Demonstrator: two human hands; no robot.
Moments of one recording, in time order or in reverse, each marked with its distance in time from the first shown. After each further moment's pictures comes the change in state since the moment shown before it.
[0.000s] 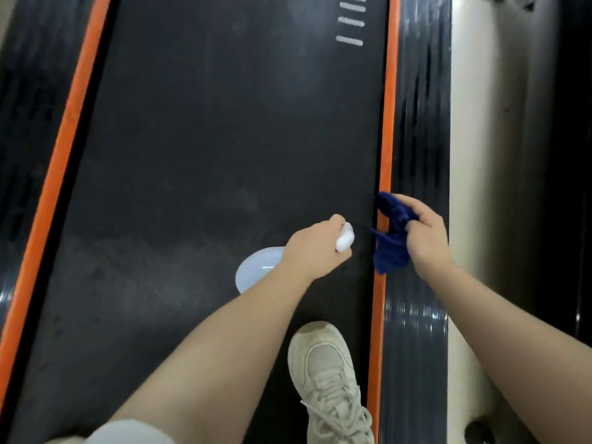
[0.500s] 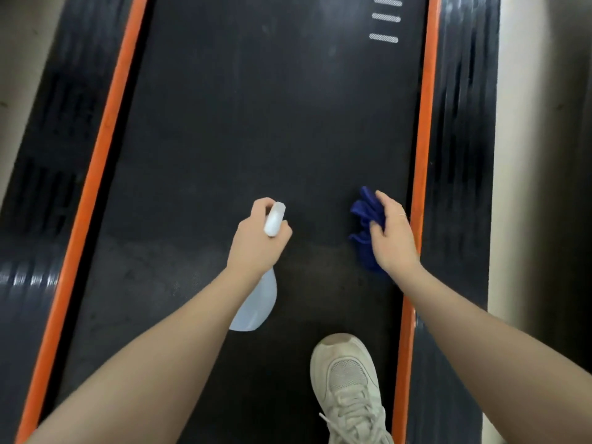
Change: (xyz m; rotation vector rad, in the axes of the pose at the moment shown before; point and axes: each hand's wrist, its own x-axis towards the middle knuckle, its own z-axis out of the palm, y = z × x) left_hand -0.029 -0.083 -0.050 -0.483 0.384 -0.303; right_hand 0.011 0.015 0.073 -0.446 -0.149 -0.249
